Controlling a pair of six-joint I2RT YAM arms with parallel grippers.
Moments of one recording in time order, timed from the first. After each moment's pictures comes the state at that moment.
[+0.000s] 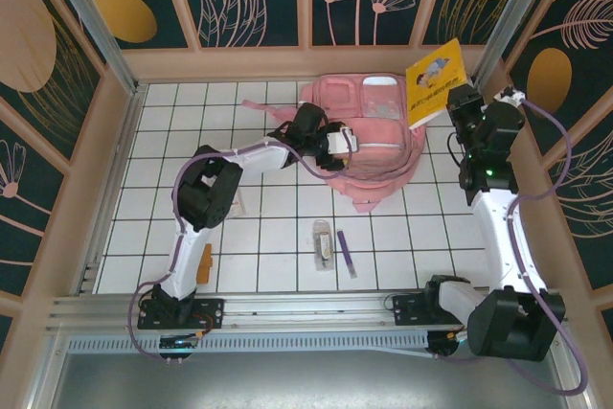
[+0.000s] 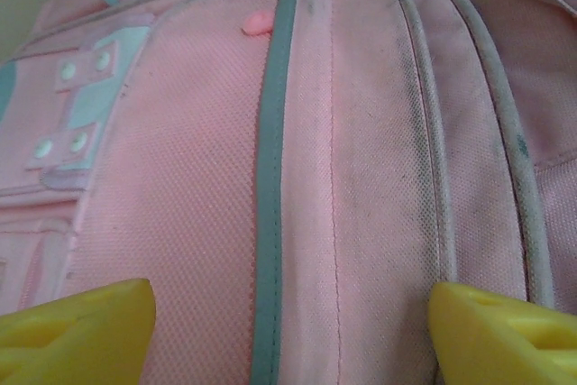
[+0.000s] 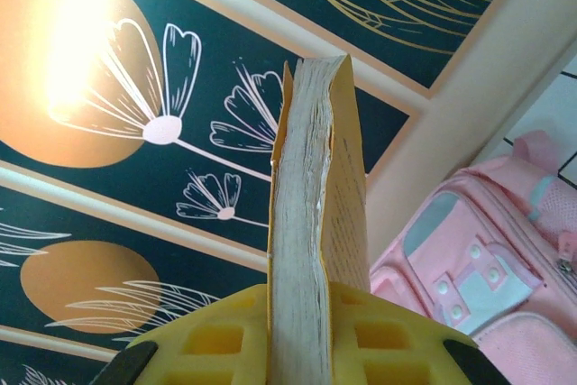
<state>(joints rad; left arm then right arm) -0.66 2.23 1.59 -0.02 0.45 0.83 -0.08 1.07 0.93 0.07 -0.13 1.04</state>
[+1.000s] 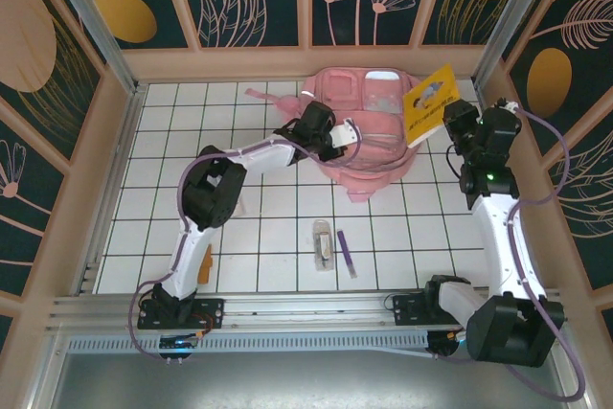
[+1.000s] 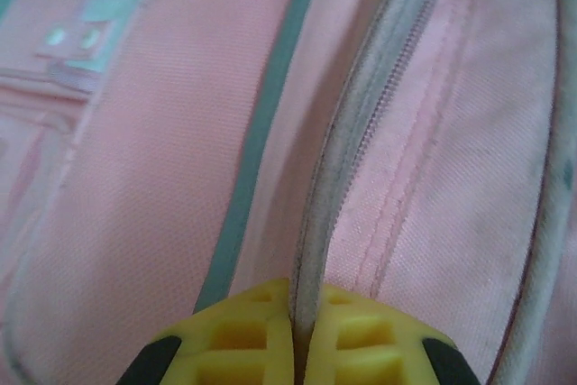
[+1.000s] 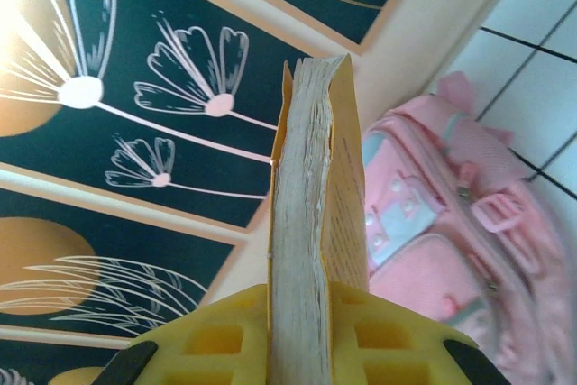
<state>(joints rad) -0.67 2.24 1.68 -0.10 0.21 0.63 -0.09 1.04 0.91 -0.11 -0.15 0.99</state>
